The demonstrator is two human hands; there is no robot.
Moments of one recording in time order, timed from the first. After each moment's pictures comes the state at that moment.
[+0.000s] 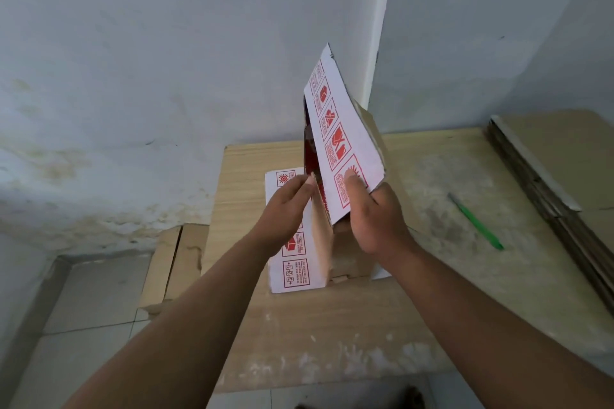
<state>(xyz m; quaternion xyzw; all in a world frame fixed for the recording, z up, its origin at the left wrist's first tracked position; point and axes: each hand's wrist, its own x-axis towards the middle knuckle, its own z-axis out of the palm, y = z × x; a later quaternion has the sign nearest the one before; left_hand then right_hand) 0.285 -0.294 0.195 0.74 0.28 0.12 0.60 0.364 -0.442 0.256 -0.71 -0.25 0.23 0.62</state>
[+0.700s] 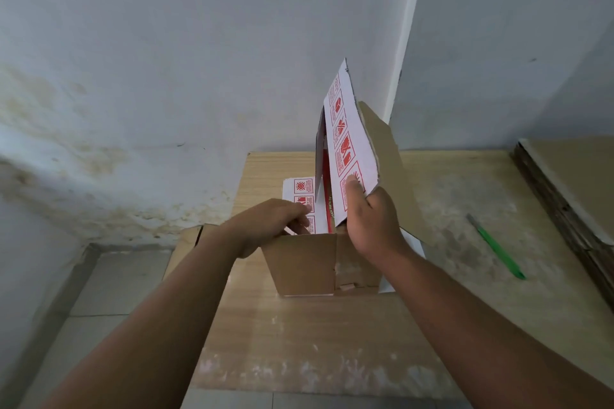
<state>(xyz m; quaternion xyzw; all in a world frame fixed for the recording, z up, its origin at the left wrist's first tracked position) 0.249 -0.283 0.252 0.70 0.37 -0.06 0.60 0.363 -0.426 0.263 -0.74 -0.29 0.22 0.56</state>
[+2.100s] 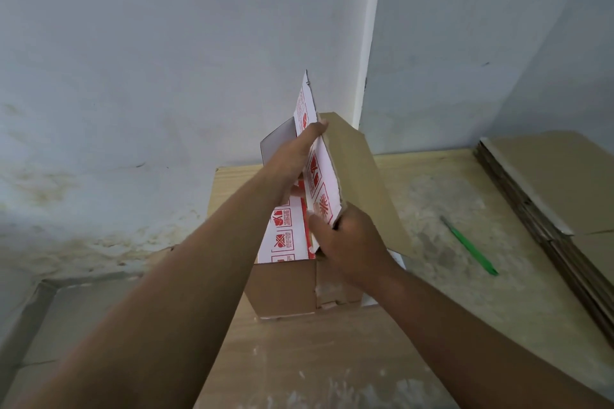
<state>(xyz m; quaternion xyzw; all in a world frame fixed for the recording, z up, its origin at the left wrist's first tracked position) 0.373 -0.270 0.298 0.65 0.36 0.09 0.66 0.376 -0.432 0.256 -0.76 -0.34 0.23 0.50</state>
